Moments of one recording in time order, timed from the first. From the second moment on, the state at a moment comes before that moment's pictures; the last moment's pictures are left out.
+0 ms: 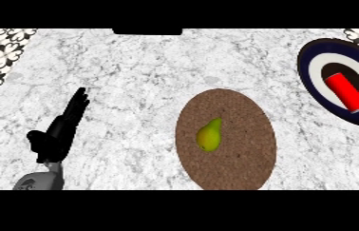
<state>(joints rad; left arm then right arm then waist) -0.07 0.21 0.08 -1.33 0.00 -0.07 -0.14 -0.79 -0.79 -0.66 -0.25 0.16 -0.07 -0.49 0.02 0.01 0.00</state>
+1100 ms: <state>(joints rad) -0.08 0.20 0.08 -1.35 0.00 -0.07 -0.12 -0.37 -0.92 -0.85 -0.19 -0.04 0.40 -0.76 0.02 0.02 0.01</state>
